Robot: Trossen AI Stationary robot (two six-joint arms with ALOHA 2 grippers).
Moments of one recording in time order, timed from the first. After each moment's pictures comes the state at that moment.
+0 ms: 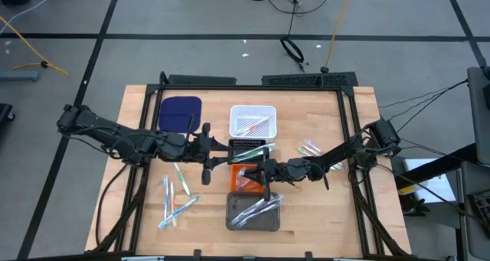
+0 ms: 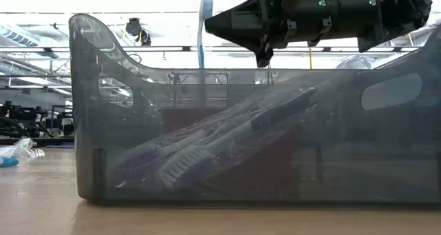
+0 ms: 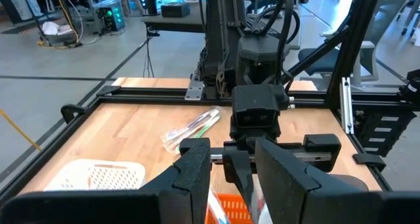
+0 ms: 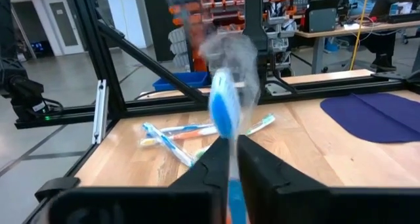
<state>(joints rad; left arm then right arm) -0.28 1.19 0.94 0.04 -0.32 -0.07 0.29 1.78 0.73 1.03 0.26 0.15</state>
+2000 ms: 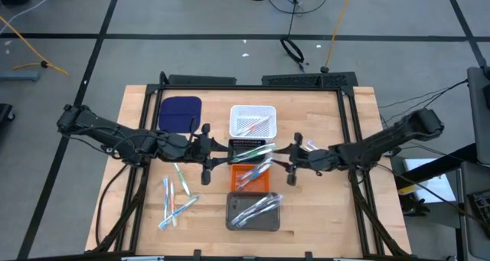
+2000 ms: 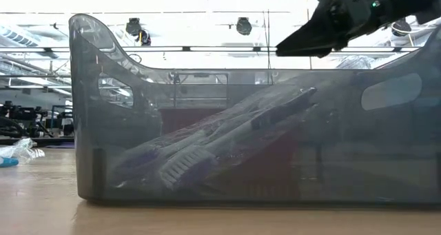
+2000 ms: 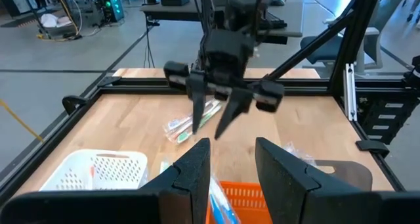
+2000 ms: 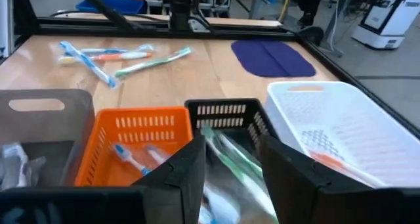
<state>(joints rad) -0.28 1.19 0.94 -0.01 -0.32 -0.07 0.29 1.23 0.53 0.36 0.47 0.09</state>
